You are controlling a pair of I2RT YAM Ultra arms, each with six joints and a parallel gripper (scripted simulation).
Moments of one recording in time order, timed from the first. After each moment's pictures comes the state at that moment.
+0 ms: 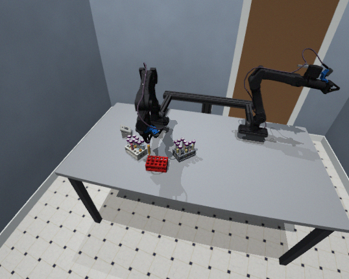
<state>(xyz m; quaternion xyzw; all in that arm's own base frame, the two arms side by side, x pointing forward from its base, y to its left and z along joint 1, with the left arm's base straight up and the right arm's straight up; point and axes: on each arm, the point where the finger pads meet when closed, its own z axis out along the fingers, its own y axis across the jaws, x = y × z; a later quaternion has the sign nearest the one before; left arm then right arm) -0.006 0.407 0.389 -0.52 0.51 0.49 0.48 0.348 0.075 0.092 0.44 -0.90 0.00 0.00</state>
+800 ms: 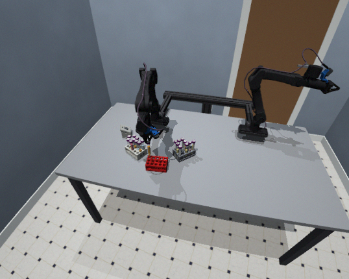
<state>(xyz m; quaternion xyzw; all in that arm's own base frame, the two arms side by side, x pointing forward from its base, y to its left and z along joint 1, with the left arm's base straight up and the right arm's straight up) -0.006 0.407 0.389 -0.52 0.51 0.49 0.48 0.348 0.075 0.085 0.44 -0.90 0.00 0.00</state>
